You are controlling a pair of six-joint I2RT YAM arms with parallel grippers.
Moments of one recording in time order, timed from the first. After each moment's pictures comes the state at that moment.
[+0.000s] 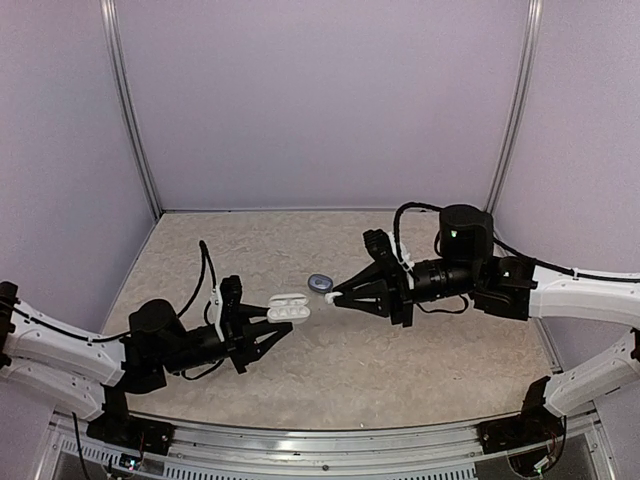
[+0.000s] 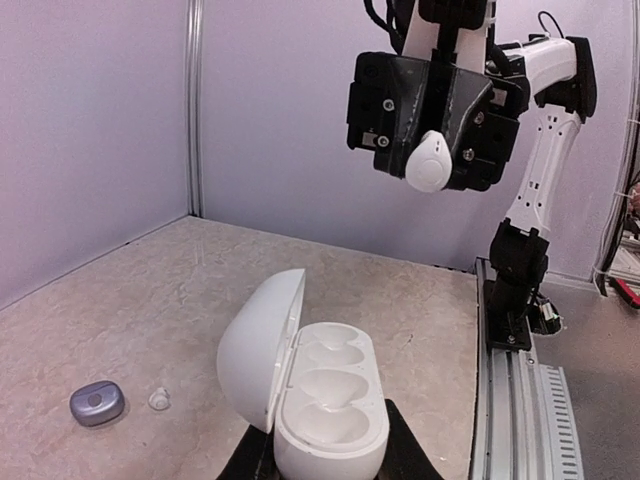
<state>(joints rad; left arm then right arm) -1.10 1.17 0.28 0.96 0.07 -0.06 0.94 1.25 0.89 0.16 -0.67 -0.24</state>
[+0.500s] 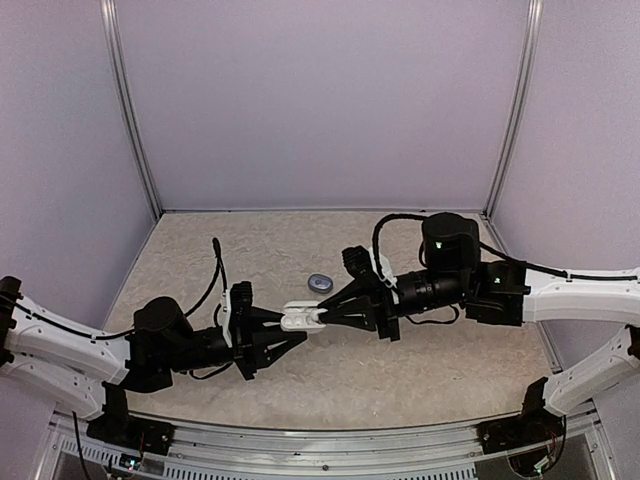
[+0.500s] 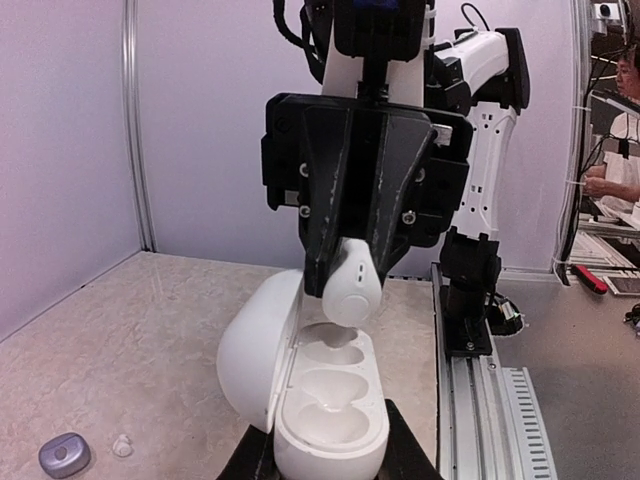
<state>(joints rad) -1.17 1.22 0.37 0.96 0.15 0.01 1.06 1.29 0.92 0.12 -0.58 -0.27</state>
